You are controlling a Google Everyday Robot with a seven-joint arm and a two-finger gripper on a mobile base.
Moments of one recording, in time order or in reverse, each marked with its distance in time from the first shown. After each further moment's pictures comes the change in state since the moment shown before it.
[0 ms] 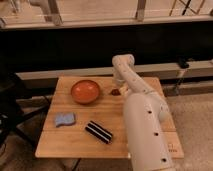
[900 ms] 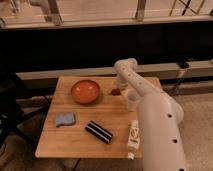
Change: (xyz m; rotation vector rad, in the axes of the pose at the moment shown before) arm -0.001 0.013 -0.003 0.070 0.049 0.000
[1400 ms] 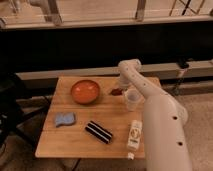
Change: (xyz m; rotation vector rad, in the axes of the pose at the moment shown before) arm 0.007 0.011 0.001 0.026 -0.030 0.004
